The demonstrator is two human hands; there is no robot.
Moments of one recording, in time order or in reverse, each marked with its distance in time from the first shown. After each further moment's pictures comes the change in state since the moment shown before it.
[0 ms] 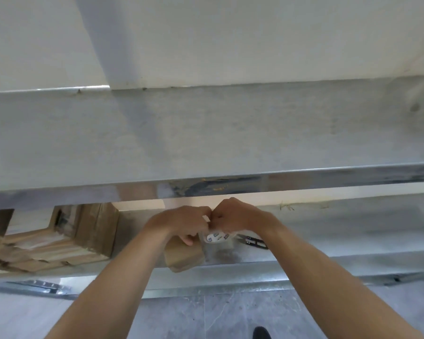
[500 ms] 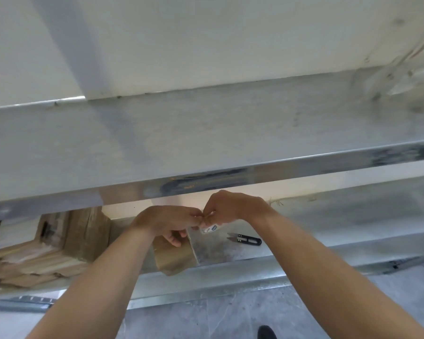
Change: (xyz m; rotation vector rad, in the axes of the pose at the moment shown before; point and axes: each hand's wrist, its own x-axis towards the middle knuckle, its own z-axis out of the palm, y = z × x) left_hand 0.001 0.013 -0.003 -0.195 -0.100 -0.123; right_hand -0.002 0.007 -0.024 -0.062 -0.067 -0.046
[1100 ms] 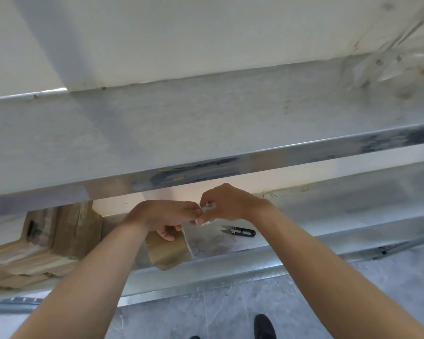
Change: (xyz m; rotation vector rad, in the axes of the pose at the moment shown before) left_hand 0.001 0.004 0.004 0.021 -0.029 -0.019; right_hand -0.035 0.003 0.007 0.113 0.182 -0.036
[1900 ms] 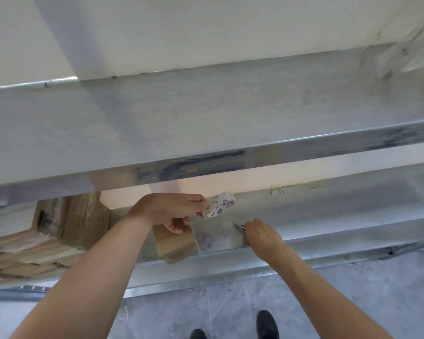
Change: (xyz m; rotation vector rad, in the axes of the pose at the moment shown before) left_hand 0.015 -0.016 -0.008 -0.143 -0.057 0.062; right_hand -0.046 0.061 0.094 -0.386 -0.008 0.395
